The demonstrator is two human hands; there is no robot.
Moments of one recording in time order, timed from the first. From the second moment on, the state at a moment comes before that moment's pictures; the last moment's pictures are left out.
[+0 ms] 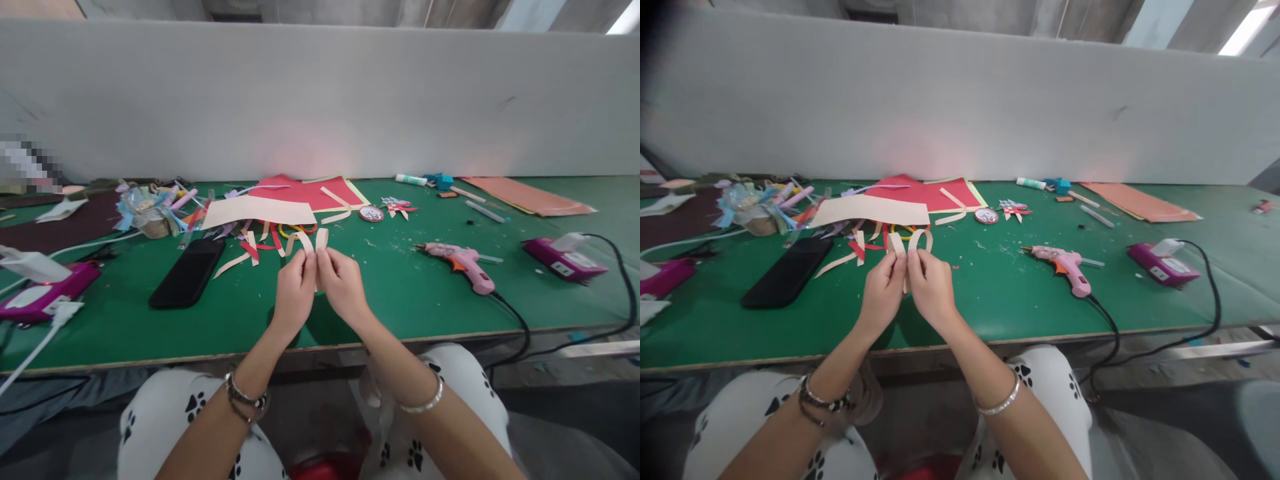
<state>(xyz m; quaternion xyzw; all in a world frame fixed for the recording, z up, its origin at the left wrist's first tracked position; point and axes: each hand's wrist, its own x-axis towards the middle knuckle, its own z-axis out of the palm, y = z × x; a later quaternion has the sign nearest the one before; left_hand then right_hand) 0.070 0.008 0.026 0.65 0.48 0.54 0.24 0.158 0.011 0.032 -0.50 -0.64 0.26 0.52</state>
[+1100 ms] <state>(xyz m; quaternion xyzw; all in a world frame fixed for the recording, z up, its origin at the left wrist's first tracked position) 0.068 0.009 0.026 0.70 0.50 0.50 0.13 0.159 0.010 0.032 -0.50 -0.66 0.24 0.51</state>
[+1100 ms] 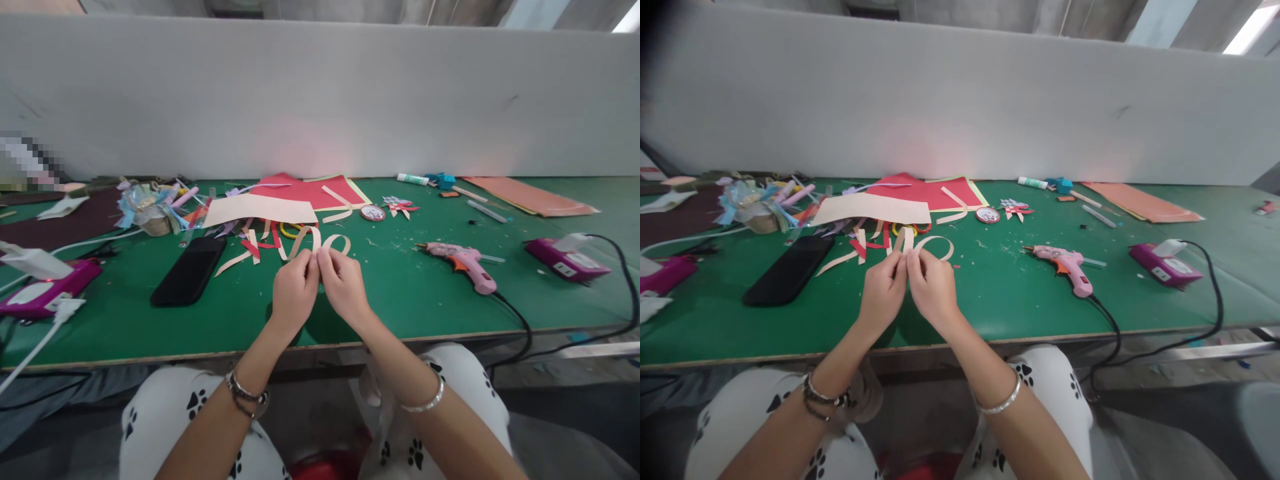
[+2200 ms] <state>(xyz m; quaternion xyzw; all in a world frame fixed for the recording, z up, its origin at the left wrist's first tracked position) 0.068 0.010 0.035 0.51 0.43 0.63 0.40 0.165 0.010 0.047 -0.46 -0.54 0.40 0.59</state>
